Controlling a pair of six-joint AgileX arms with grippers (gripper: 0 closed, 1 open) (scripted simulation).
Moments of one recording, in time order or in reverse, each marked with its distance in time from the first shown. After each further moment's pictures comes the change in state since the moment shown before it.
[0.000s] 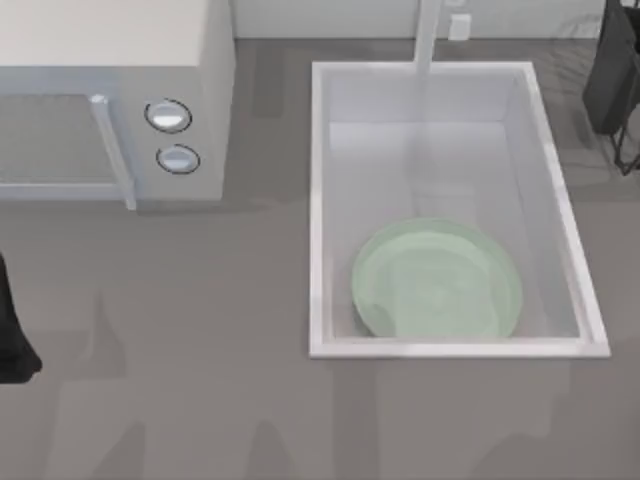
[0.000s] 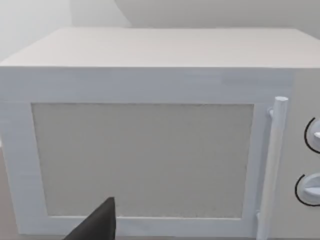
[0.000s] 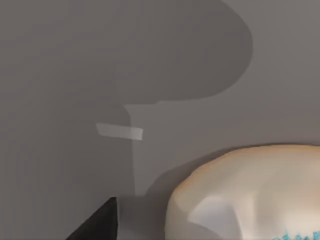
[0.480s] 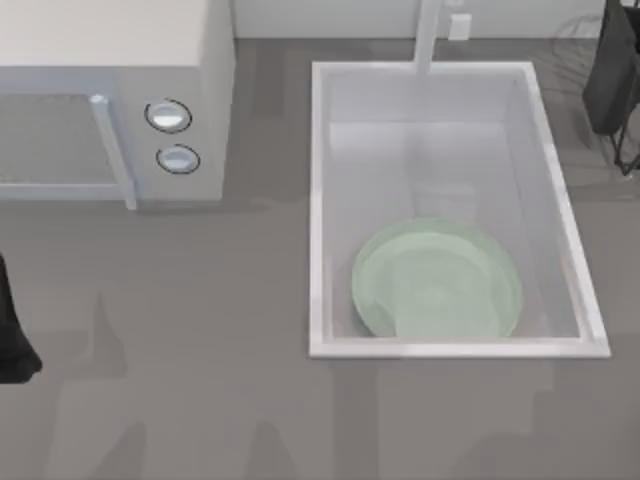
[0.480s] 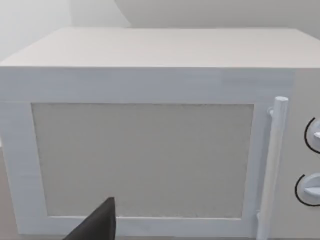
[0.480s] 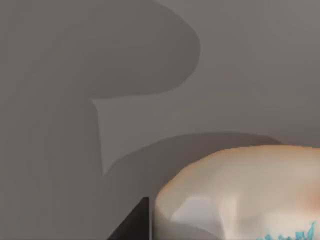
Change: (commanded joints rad) left arm 0.000 0.000 0.000 0.000 0.000 0.000; right arm -0.004 -0.100 0.094 -0.147 -0.007 -0.005
